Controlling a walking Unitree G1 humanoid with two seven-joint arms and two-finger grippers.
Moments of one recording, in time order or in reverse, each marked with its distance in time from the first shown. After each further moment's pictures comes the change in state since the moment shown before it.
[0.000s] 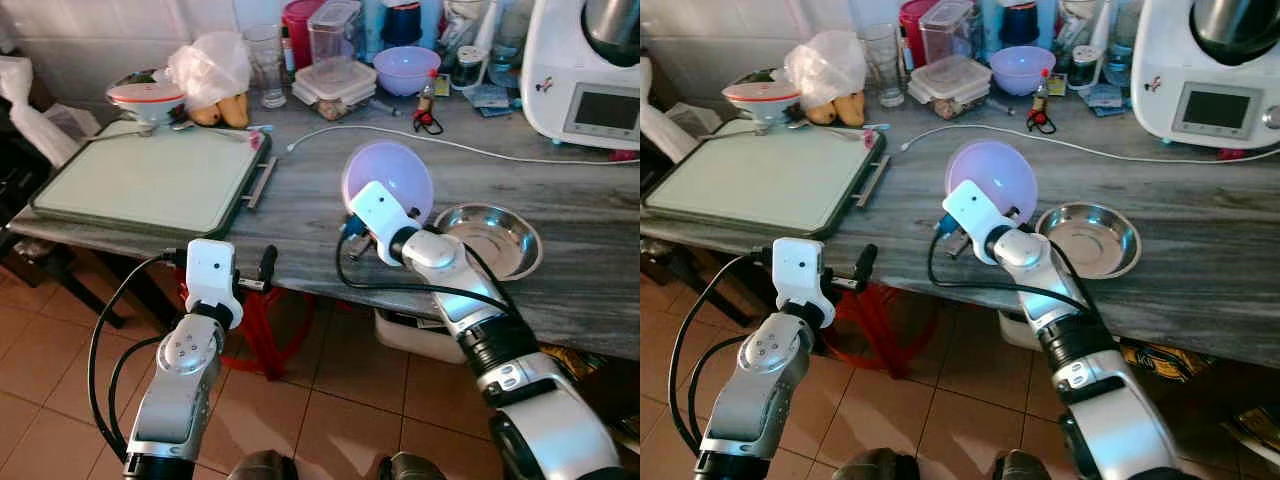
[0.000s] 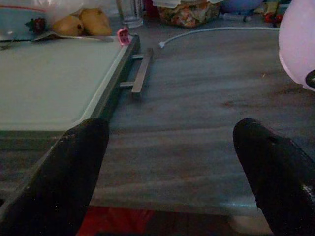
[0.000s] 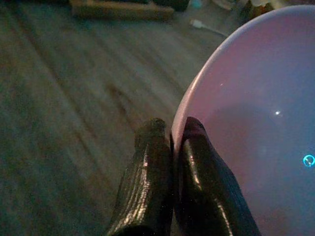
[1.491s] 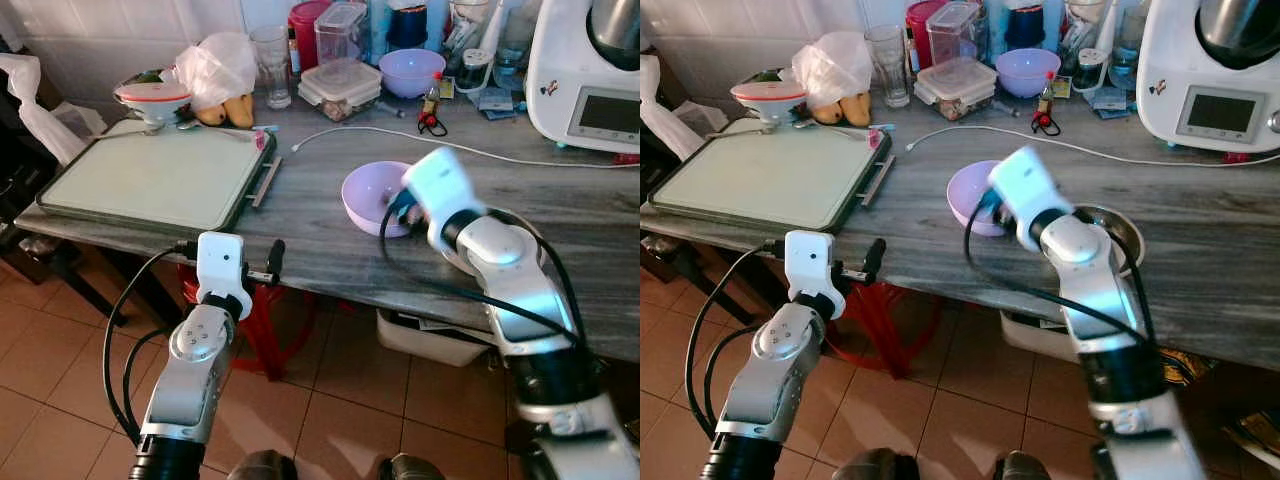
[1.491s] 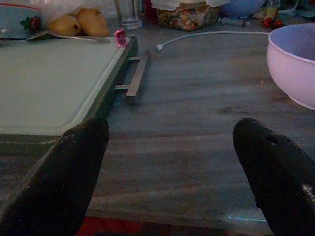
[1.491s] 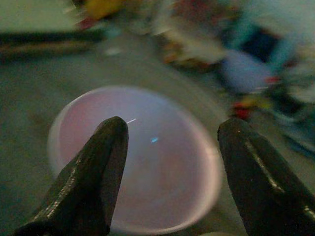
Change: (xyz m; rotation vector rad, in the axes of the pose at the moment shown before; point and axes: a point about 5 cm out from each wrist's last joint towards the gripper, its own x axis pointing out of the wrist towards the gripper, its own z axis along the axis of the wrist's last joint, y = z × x) left arm 0.014 -0.007 0.000 -0.021 -0.008 -0.012; right arm -0.066 -0.039 0.029 0.064 -0.083 -0.368
